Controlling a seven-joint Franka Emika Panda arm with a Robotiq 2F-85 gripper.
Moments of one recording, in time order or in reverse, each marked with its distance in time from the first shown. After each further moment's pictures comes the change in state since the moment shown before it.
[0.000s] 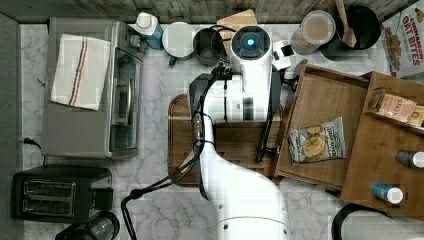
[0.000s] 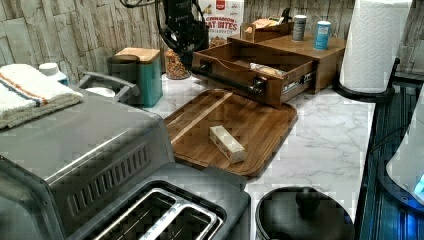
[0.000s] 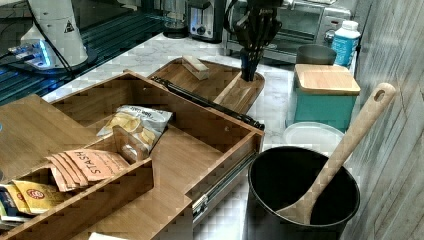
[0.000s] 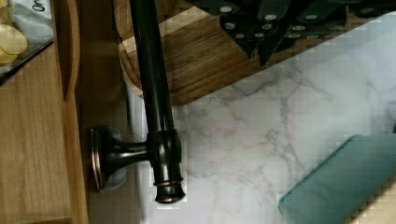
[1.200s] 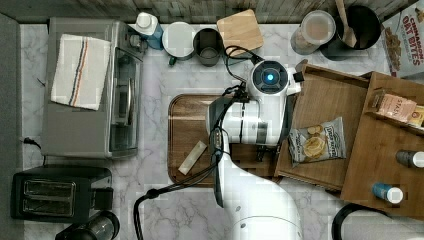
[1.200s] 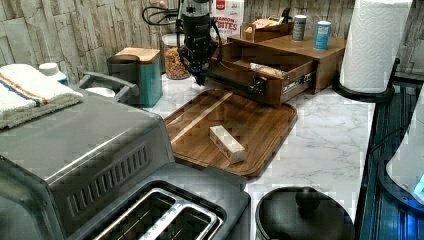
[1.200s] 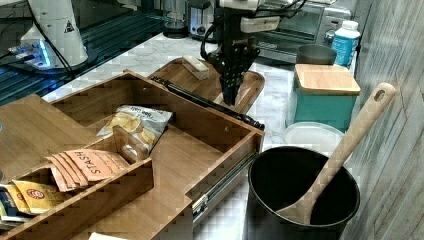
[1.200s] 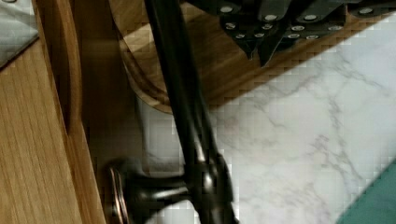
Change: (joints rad) arm -0.076 -0.044 0.002 -0.236 0.043 0.265 0.000
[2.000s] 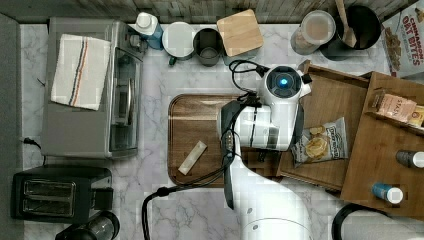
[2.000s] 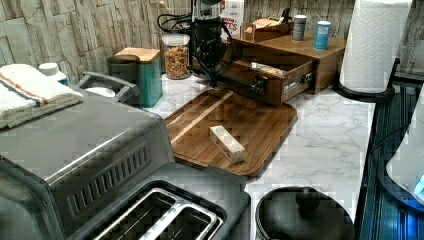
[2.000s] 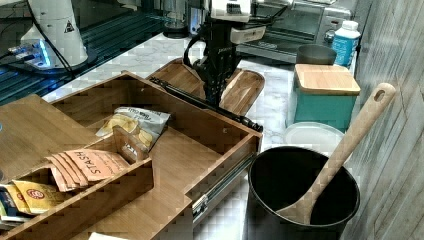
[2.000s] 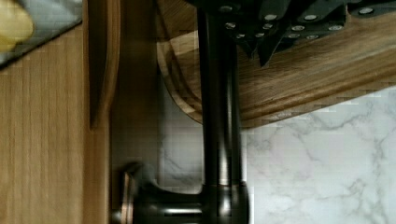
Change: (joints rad) arm -0.047 -0.006 0.001 -0.021 -0.016 -0.031 -0.274
